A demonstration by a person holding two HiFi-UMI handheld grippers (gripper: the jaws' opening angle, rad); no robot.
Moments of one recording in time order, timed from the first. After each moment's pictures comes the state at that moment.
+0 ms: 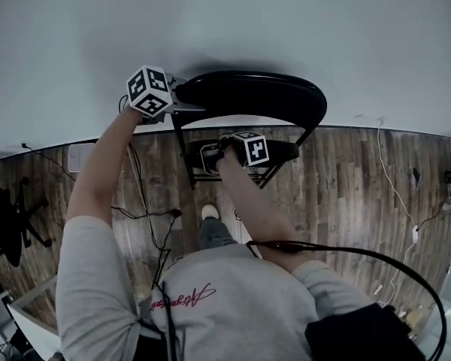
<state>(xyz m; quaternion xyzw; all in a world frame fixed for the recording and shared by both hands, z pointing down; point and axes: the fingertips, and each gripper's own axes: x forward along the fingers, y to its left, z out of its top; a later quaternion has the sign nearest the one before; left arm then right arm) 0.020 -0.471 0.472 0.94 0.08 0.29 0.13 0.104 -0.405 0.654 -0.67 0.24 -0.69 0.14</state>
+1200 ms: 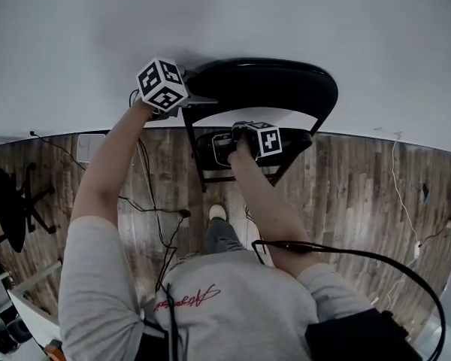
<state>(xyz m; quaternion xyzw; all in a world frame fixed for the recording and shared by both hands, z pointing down) 0.002 -0.518 0.485 0.94 0.02 0.31 0.16 0.091 -0.461 0.664 -0.66 0.25 -0.69 0.12</state>
